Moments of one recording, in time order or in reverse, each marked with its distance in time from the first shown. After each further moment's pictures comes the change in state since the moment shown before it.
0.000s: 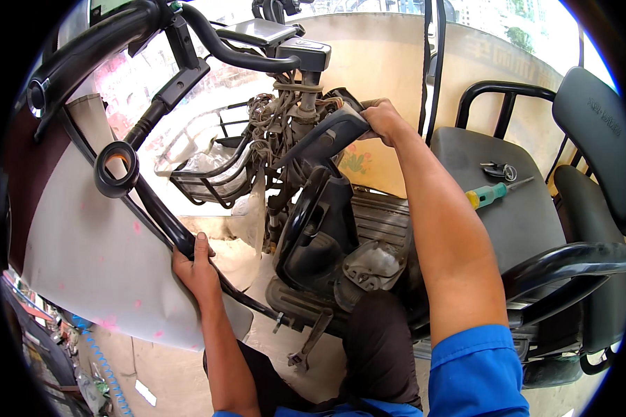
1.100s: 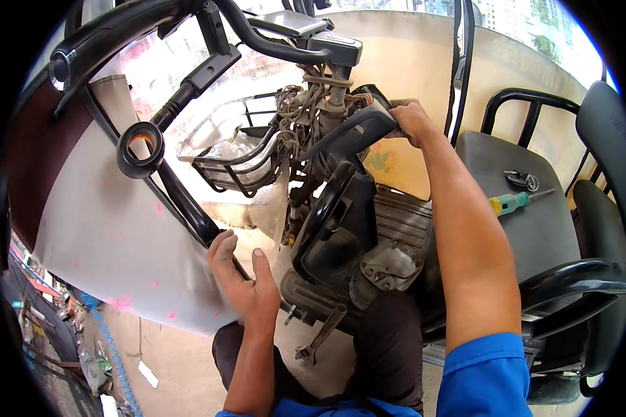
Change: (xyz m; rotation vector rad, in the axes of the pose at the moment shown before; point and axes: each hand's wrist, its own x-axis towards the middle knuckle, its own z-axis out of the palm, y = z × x) left_hand -0.070 0.045 0.016 0.290 -0.076 0.330; right_hand 0.004 0.007 -0.003 0.037 -0.035 -0.015
